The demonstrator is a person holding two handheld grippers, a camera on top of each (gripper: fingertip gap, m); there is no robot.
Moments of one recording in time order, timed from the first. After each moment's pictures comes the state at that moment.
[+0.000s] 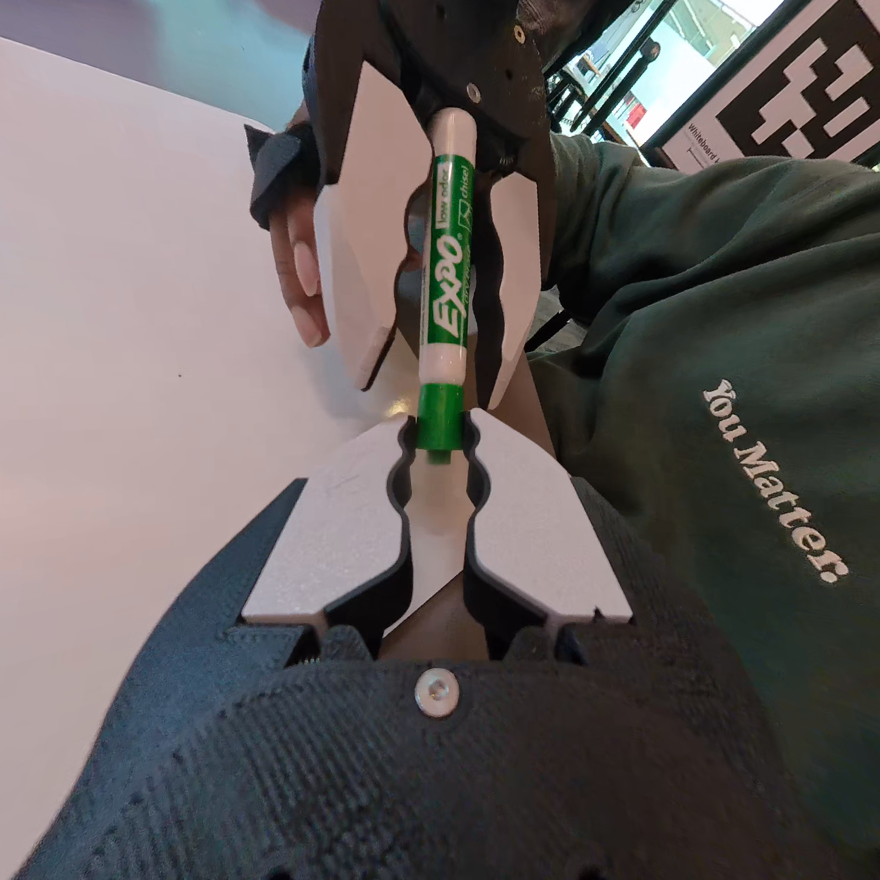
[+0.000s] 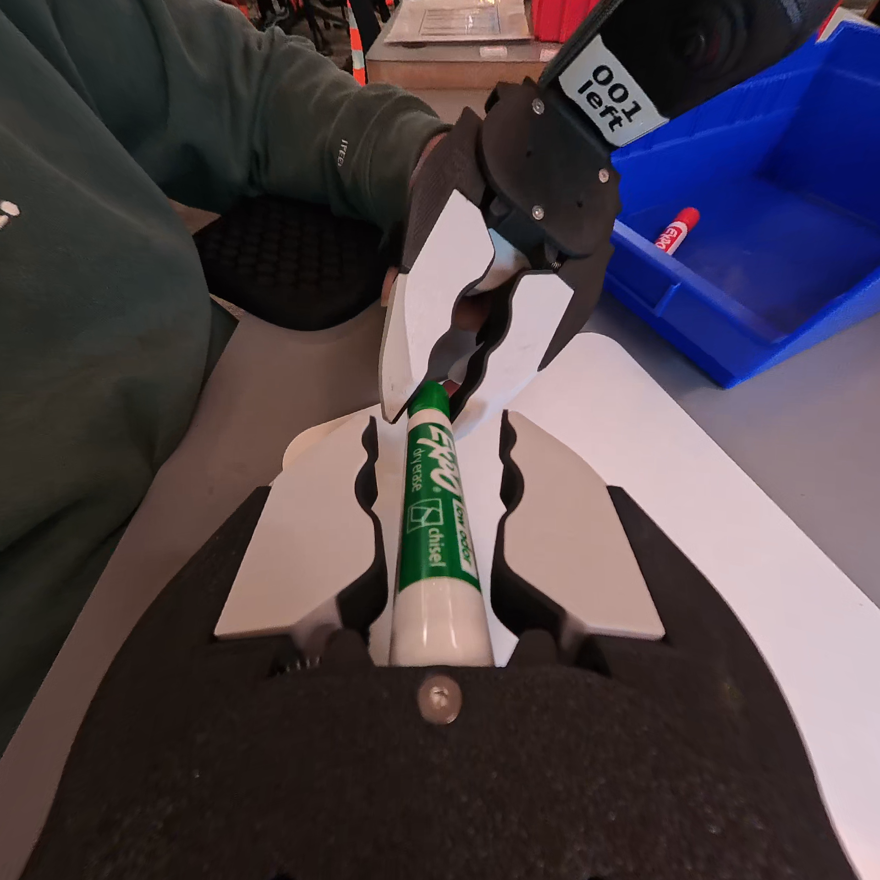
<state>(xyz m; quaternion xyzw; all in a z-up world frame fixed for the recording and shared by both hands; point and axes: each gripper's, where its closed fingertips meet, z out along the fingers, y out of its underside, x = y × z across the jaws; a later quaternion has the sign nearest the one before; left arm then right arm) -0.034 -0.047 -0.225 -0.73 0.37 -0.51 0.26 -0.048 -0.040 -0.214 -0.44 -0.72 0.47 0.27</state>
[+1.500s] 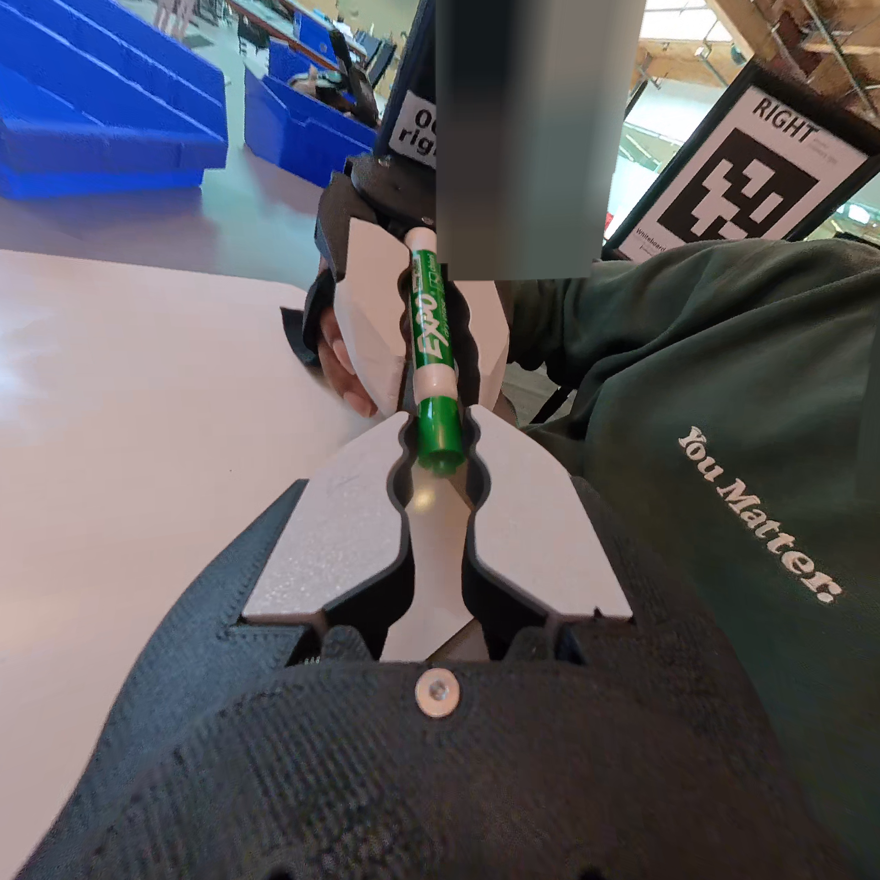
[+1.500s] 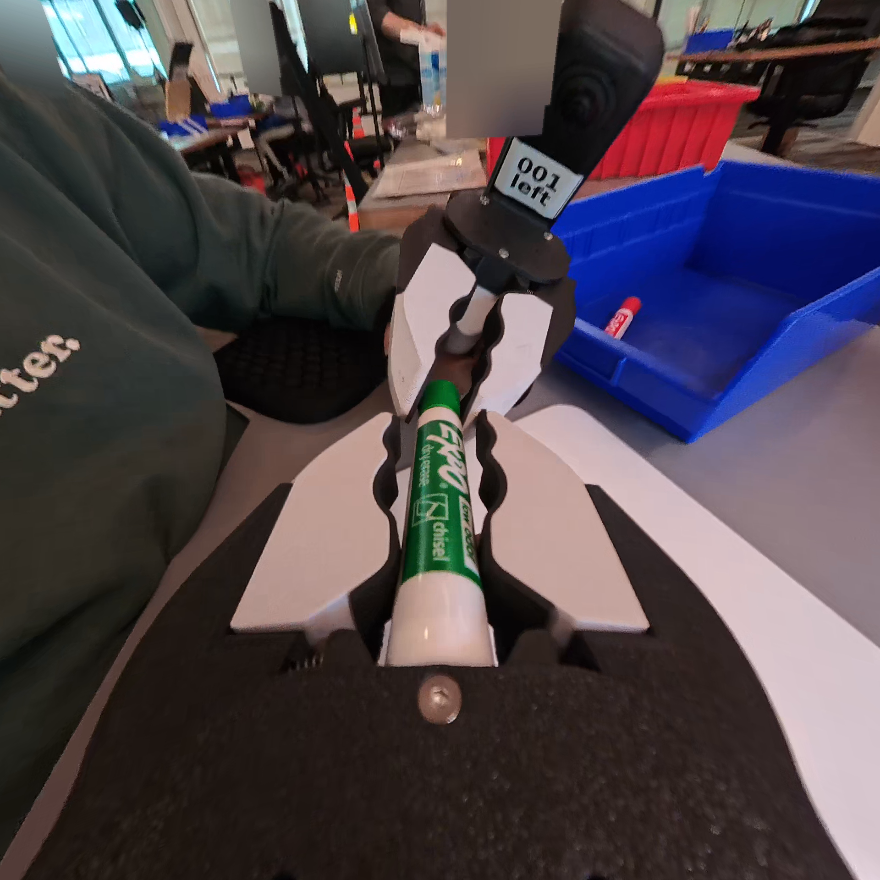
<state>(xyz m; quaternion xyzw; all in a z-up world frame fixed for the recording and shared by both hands) -0.044 -0.032 -0.181 -0.67 0.35 -0.54 0.37 -0.058 -0.033 -0.178 -0.44 -0.64 0.55 0.31</state>
